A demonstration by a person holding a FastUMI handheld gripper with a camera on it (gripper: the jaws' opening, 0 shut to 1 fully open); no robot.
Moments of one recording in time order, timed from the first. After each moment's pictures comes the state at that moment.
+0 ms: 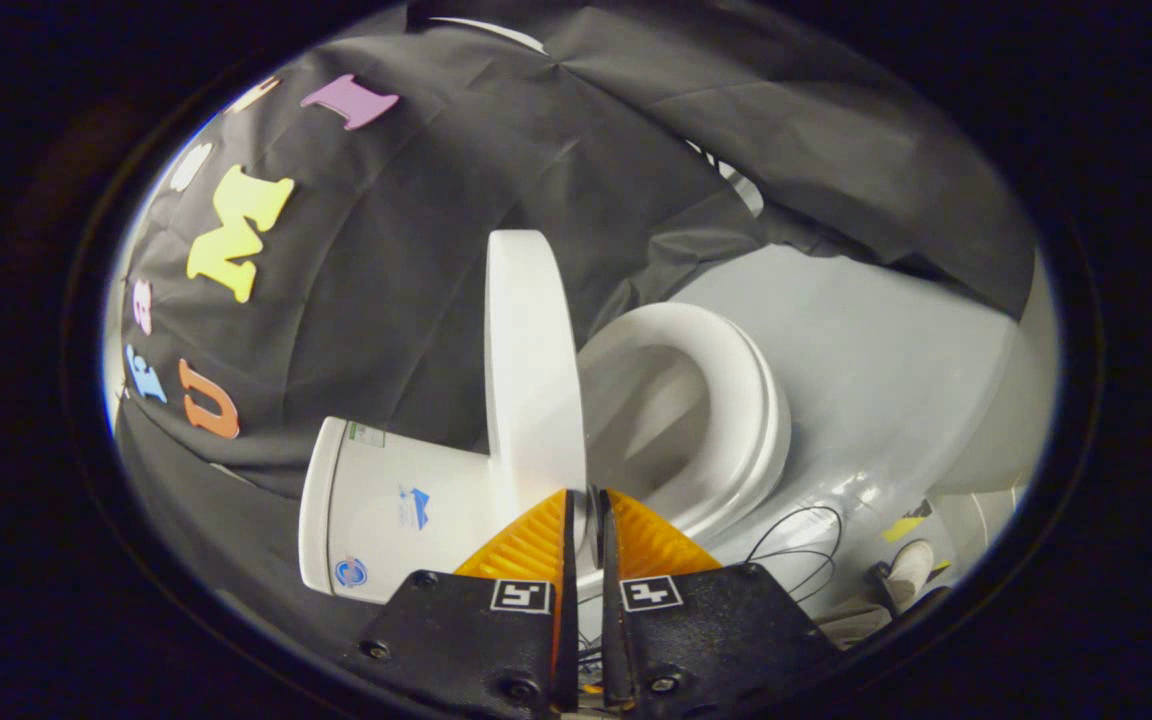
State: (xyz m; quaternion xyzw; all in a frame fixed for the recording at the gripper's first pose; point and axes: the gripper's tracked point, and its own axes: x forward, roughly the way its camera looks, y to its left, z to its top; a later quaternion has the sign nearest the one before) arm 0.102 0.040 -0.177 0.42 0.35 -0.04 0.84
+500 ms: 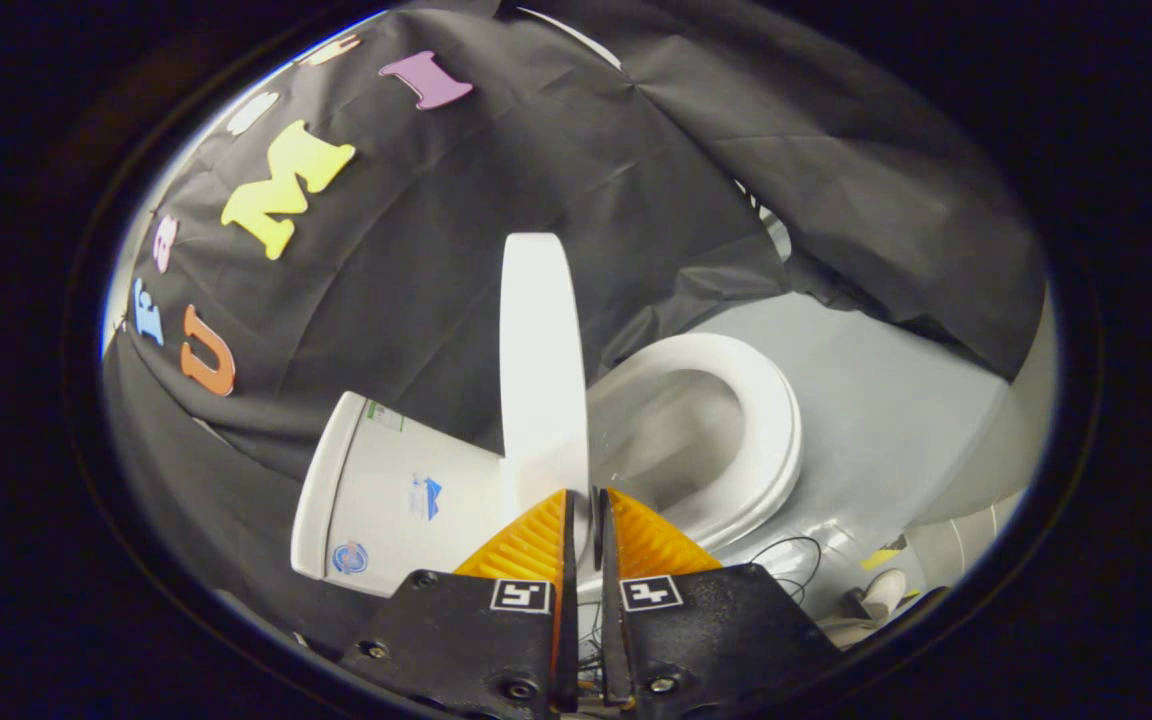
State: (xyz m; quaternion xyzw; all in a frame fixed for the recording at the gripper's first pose) arm 0.101 0.080 -0.134 0.35 0.33 -0.04 0.88
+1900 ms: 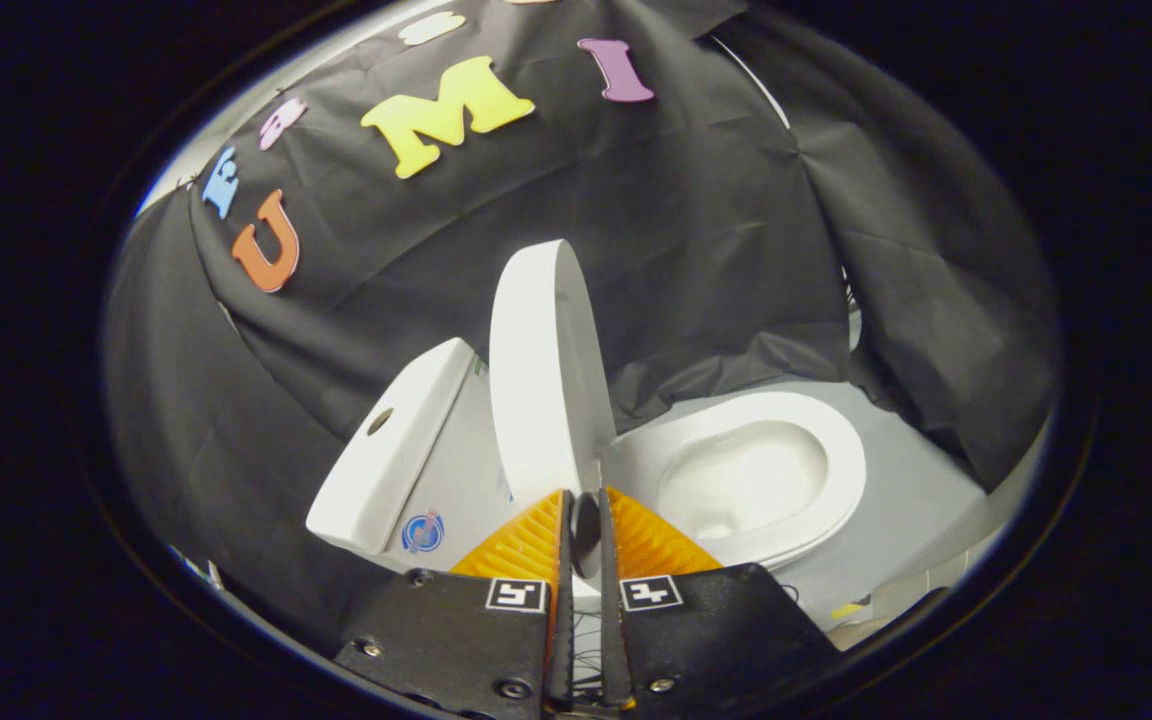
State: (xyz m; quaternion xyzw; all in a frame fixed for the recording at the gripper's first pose) arm 0.113 0.231 -0.069 0.19 0.30 0.01 0.94
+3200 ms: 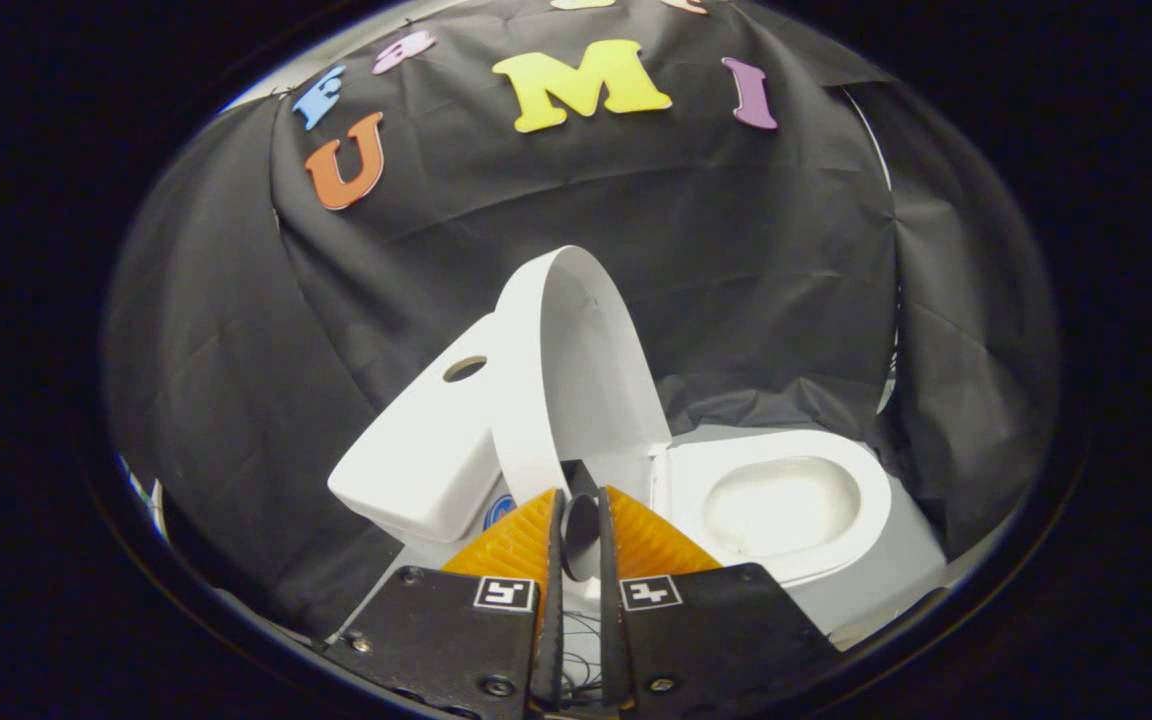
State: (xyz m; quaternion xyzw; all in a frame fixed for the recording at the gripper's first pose) arm 0.116 0.345 -0.079 0.07 0.29 0.07 0.95
